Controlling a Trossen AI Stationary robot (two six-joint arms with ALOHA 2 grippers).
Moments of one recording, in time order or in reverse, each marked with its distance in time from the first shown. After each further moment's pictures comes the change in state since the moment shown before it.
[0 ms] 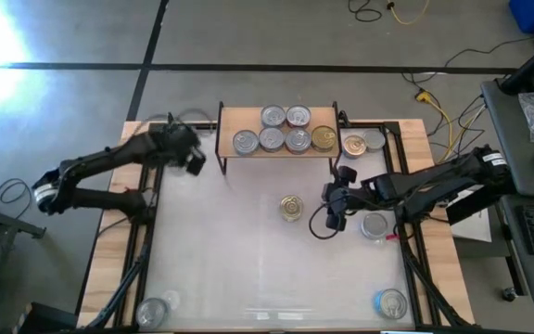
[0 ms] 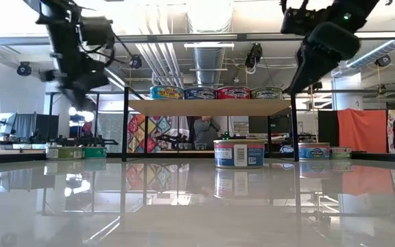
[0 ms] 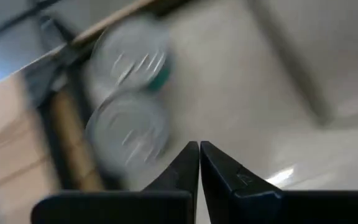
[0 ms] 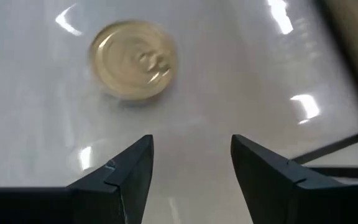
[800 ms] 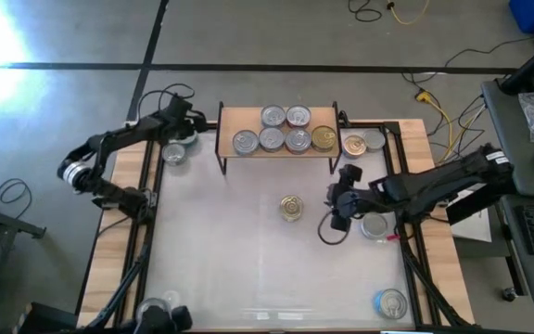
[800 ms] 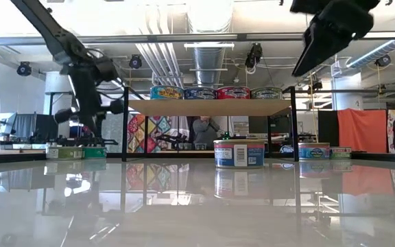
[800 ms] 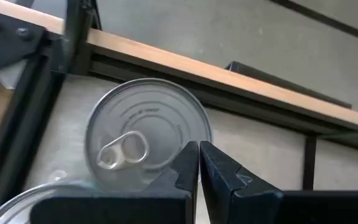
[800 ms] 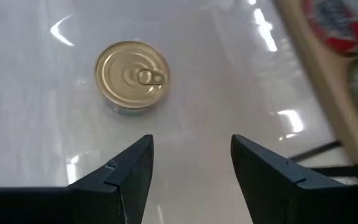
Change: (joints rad) left arm 0.412 0.334 -0.042 0.573 0.165 -0.334; right arm 0.080 -0.065 0.056 -0.108 0.080 0.030
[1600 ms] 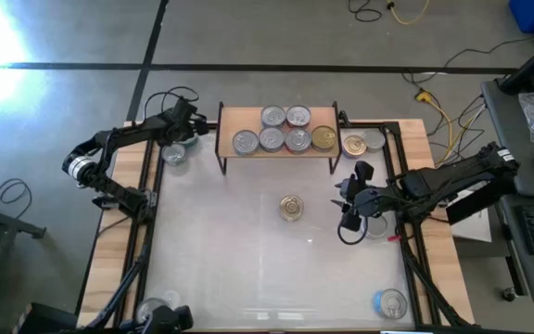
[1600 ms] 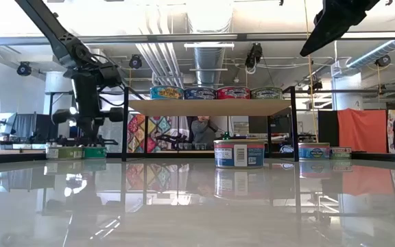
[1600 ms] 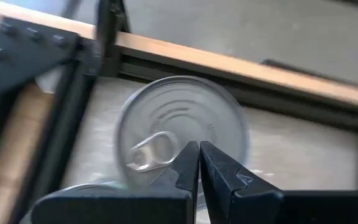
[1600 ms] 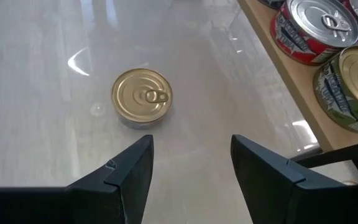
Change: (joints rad) left arm -0.030 0.050 0.014 -0.051 -0.130 0.028; right arm 0.056 -0.113 0.033 -0.058 0.007 0.080
